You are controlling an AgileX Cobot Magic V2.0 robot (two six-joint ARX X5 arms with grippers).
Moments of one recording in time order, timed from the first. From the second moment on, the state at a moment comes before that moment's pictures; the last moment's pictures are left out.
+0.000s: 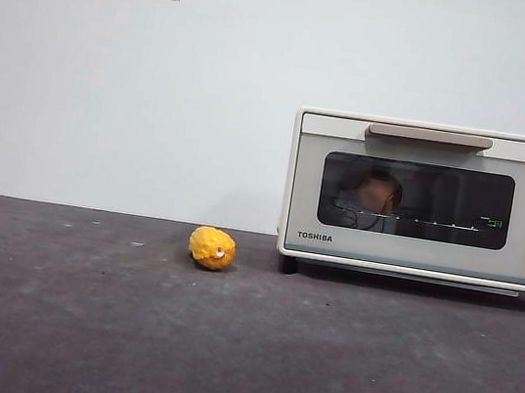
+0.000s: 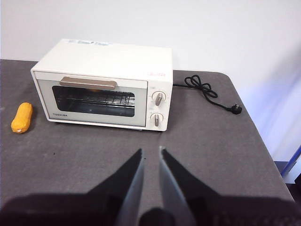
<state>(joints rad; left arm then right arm) -0.03 0.17 0.27 -0.12 0.06 0.12 0.37 0.43 1.48 -1.35 0.36 0.00</state>
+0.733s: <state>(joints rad) 0.03 0.01 0.02 -0.18 0.03 0.02 0.37 0.43 1.48 -1.35 0.36 0.00</state>
